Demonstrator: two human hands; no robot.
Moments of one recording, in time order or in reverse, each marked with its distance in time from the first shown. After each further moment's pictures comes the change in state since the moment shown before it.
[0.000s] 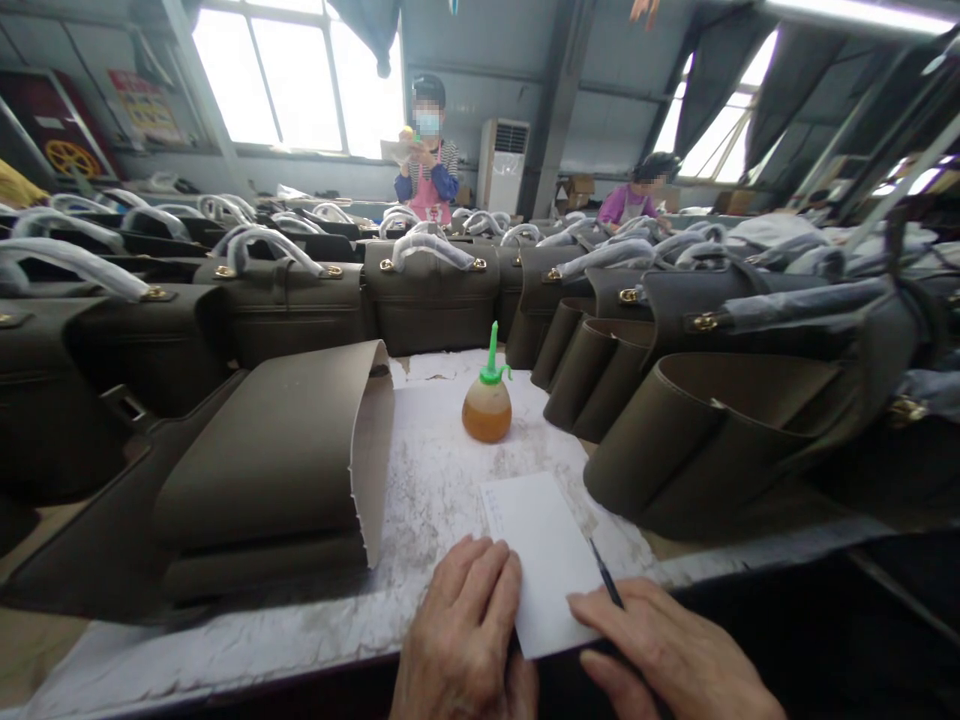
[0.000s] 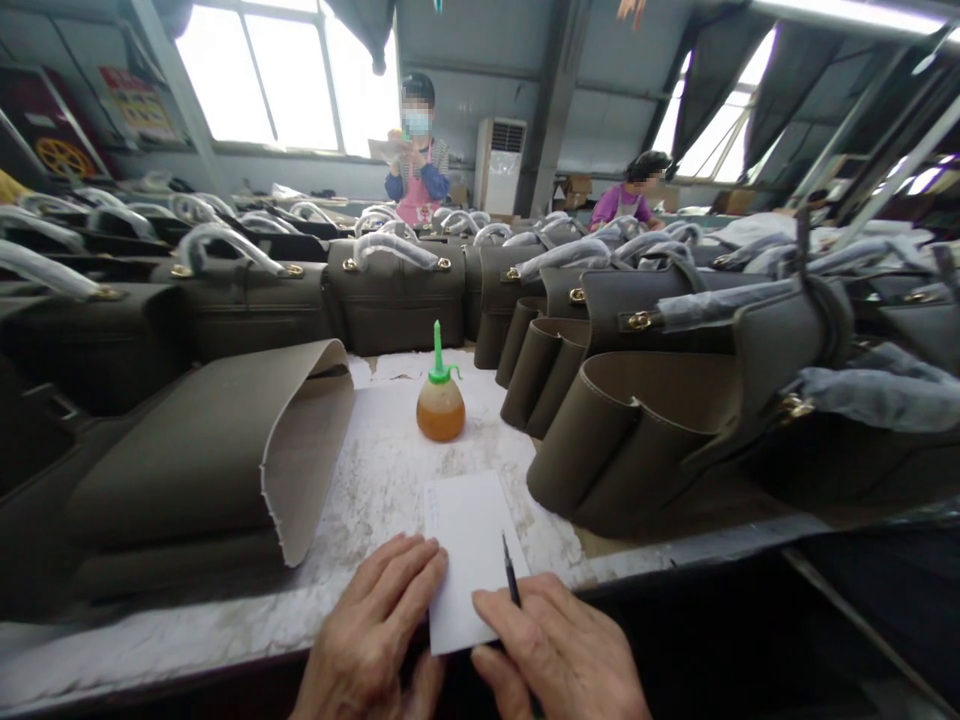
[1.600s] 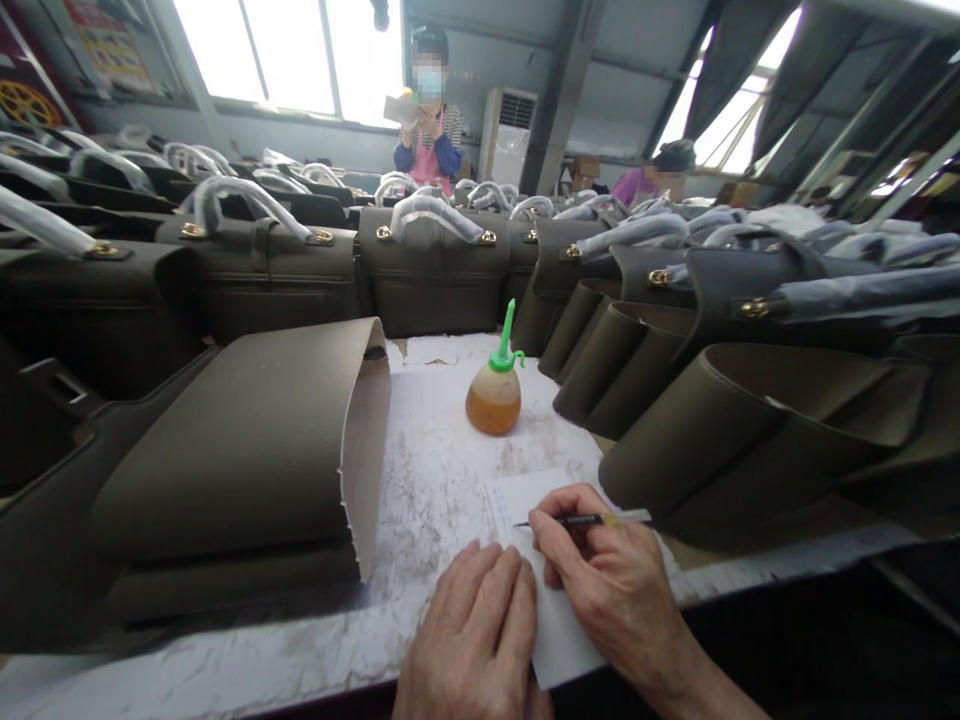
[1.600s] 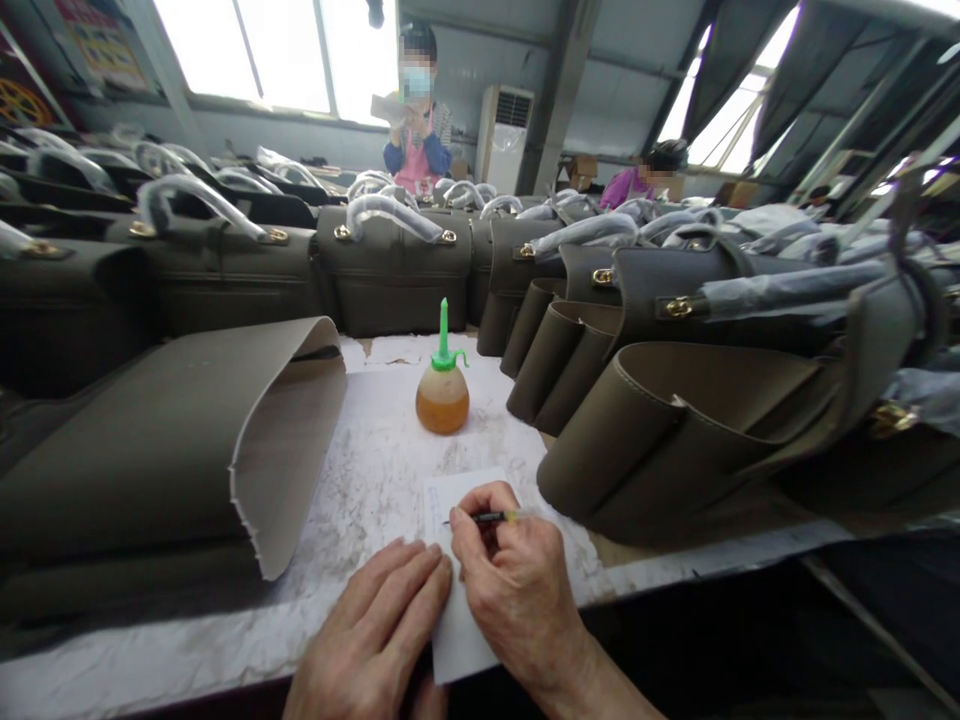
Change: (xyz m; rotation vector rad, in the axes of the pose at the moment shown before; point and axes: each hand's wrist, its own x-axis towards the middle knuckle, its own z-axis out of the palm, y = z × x) left_hand 0.000 0.013 0.023 -0.046 0.239 -0.174; right_hand 0.046 0.007 0.054 0.368 -0.025 0.621
